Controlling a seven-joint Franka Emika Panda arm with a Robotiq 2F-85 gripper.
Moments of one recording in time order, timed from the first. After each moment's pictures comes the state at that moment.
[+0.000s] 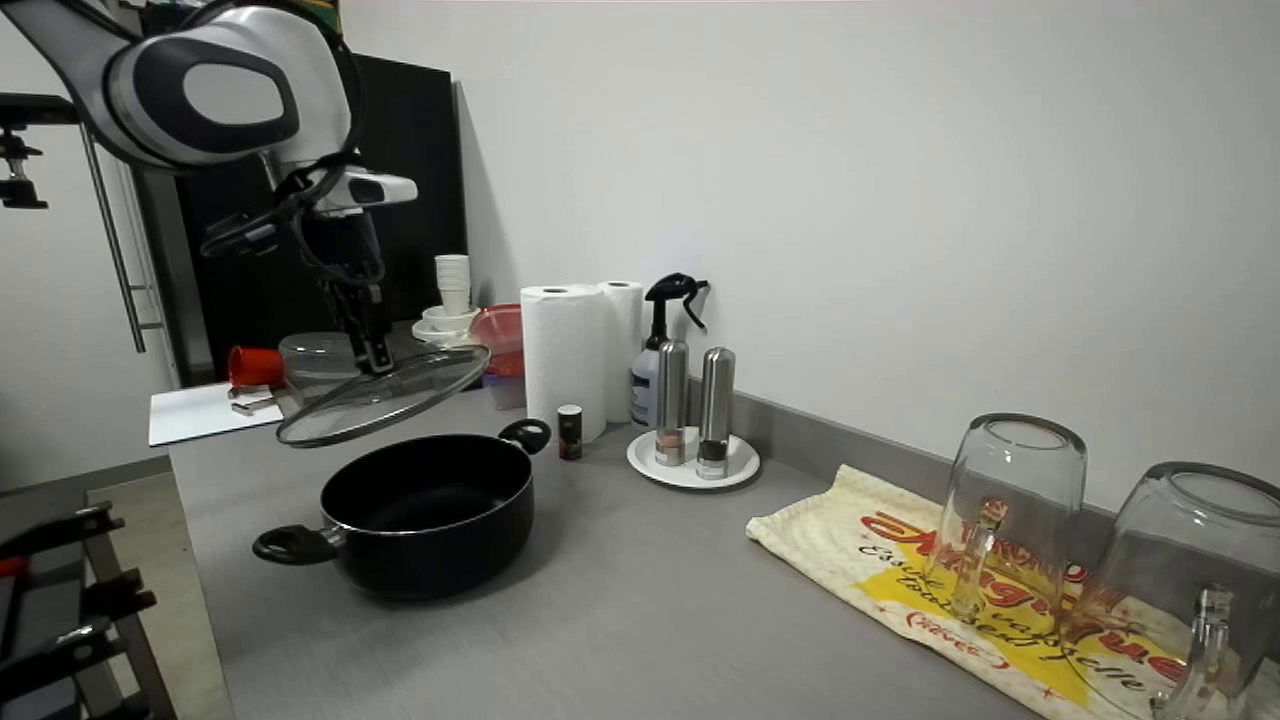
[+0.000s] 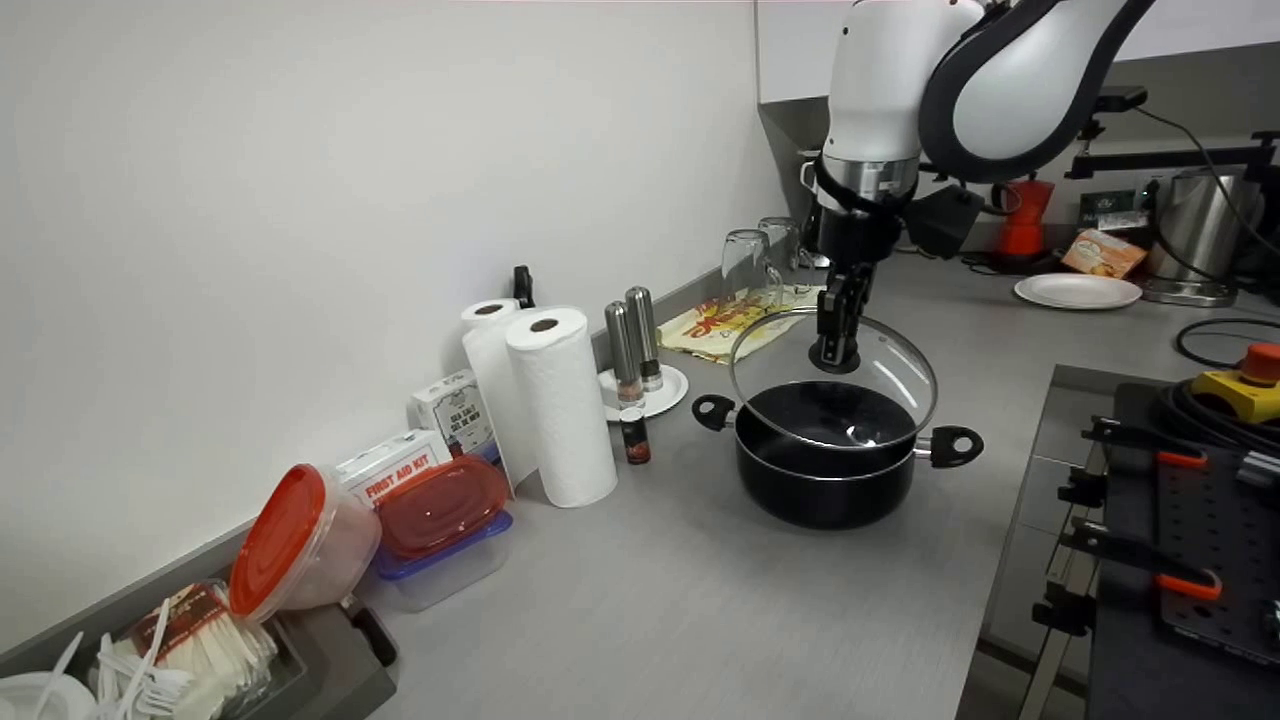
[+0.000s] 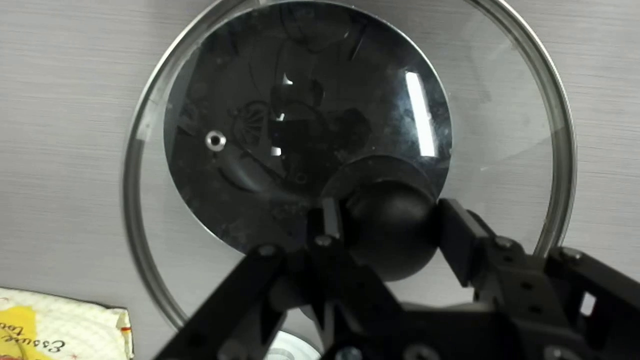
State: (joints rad) arm 0.05 -0.06 0.05 -2.61 -0.17 2.69 0.18
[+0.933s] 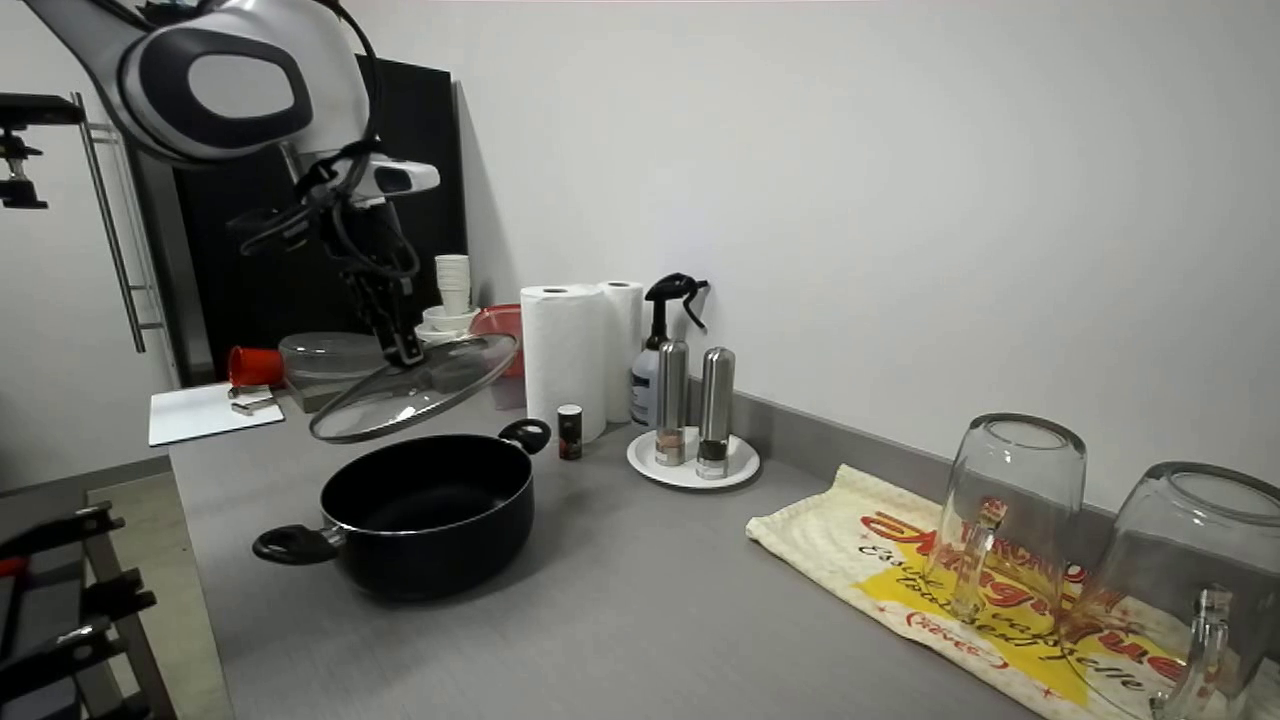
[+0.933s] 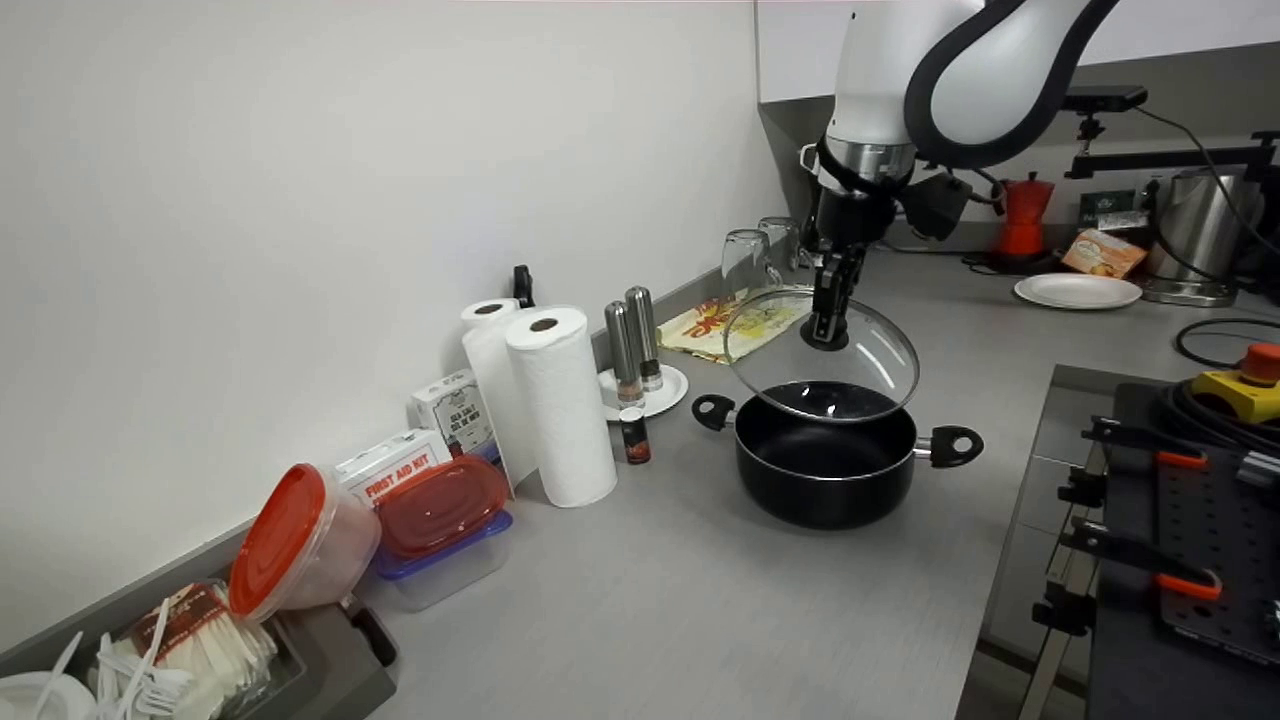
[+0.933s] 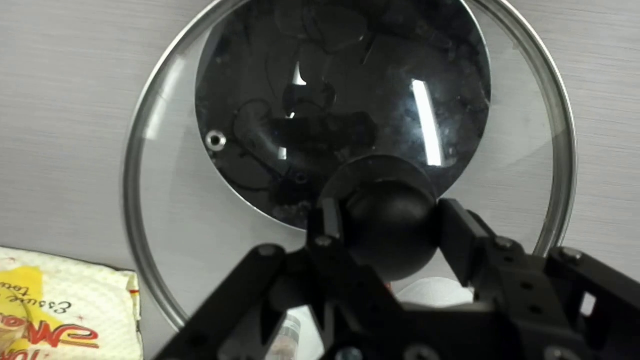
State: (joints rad) arm 0.01 -0.06 0.03 -2.59 -0.11 2.73 0.02
